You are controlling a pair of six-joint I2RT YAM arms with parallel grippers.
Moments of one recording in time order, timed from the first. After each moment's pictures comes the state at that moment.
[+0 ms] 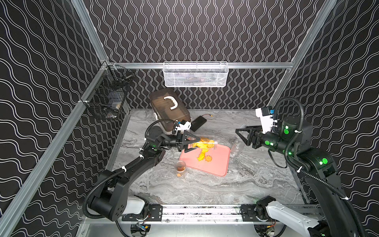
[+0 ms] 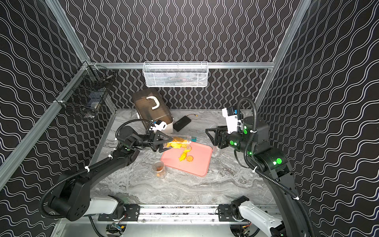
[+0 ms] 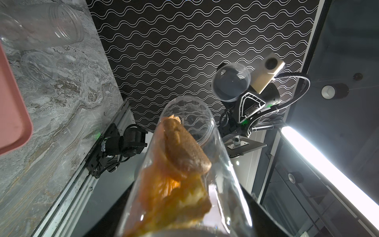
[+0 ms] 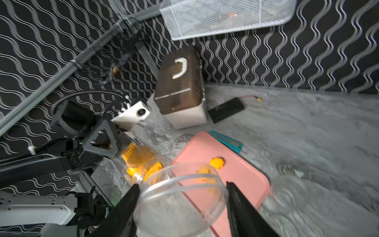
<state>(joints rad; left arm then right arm) -0.32 1.37 0.78 0.86 1.27 -1.70 0.42 0.98 1.49 -0.96 -0.23 0.30</state>
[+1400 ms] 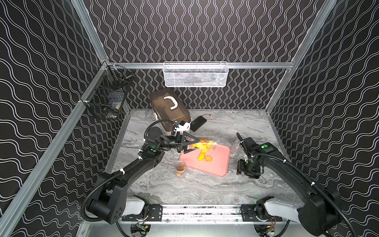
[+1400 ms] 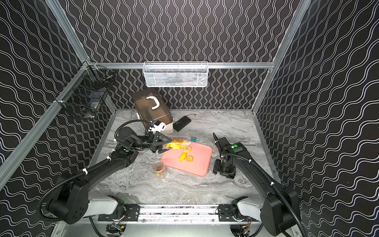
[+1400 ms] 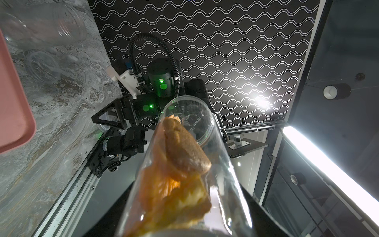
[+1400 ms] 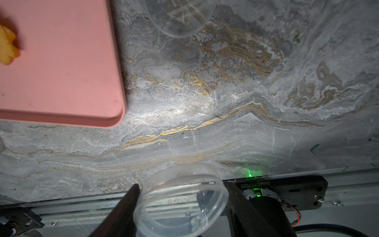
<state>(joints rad) -0.32 1.34 0.76 0.82 1.26 -1.67 0.38 1.25 0.93 -1.24 -0.06 0.63</state>
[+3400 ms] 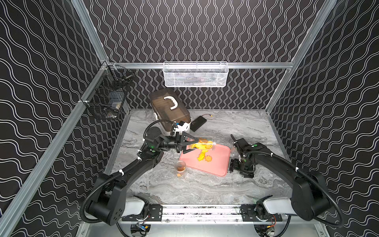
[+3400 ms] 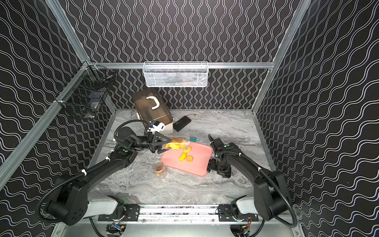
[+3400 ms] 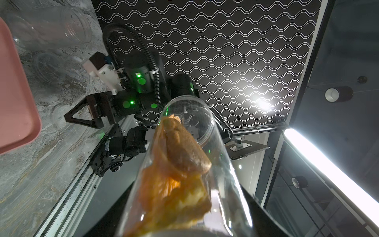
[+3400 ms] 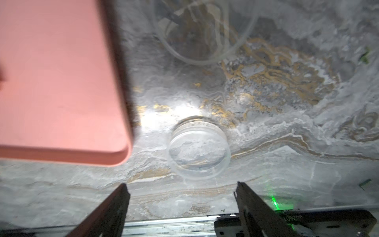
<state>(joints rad) -0.31 1.33 0.75 0.79 1.26 -1.65 0.41 1.34 0.90 -1.07 -0.10 0.69</state>
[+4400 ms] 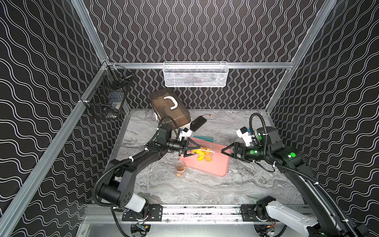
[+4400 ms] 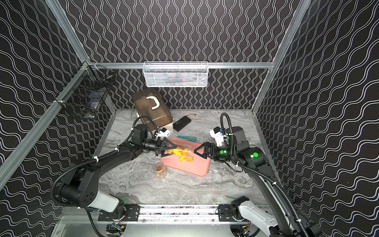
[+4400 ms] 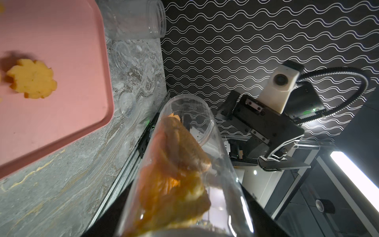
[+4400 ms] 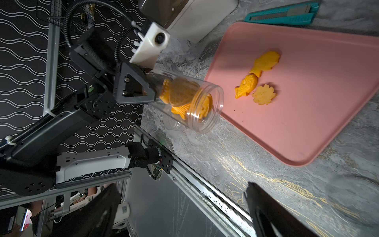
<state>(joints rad) -0.31 1.53 0.84 0.19 1.27 -1.05 0.41 0.98 1.14 -0.92 -0.61 0.58</state>
